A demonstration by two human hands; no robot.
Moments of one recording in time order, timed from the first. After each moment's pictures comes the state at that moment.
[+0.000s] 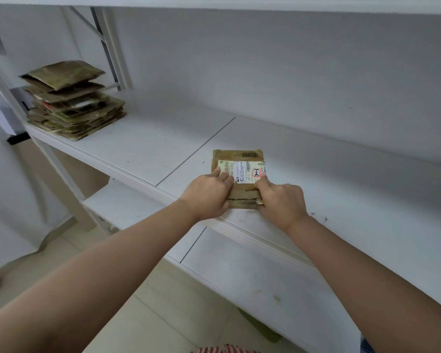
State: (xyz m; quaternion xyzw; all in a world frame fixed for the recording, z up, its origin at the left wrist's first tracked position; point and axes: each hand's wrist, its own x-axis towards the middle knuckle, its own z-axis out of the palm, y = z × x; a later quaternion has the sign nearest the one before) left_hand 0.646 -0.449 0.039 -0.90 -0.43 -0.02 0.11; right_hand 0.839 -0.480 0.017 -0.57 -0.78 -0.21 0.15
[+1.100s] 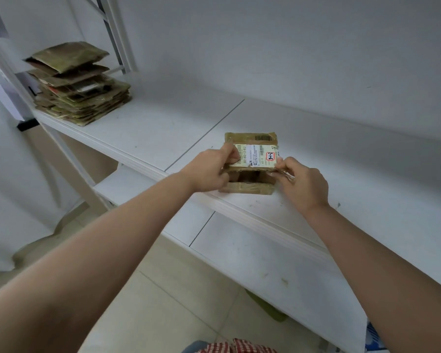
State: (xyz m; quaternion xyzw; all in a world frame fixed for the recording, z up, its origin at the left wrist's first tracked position) left_hand 0.622 -0.430 0.048 -0.87 -0.44 -0.16 -0.19; right_hand 0.846 -0.494 0.020 -0.67 -0.66 0.05 0.34
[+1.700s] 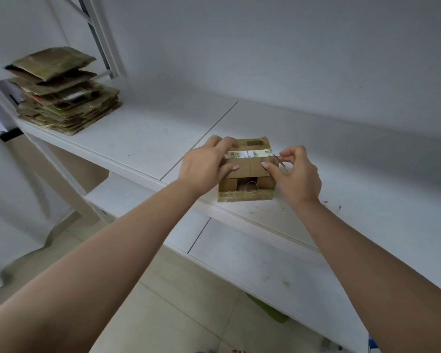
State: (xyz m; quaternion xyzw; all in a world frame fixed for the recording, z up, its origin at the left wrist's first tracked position) left_hand 0.624 -0.419 0.051 -0.86 -0.44 -0.26 -0.01; right_hand 0.823 -0.473 0.032 -0.72 -0.54 0.09 0.43
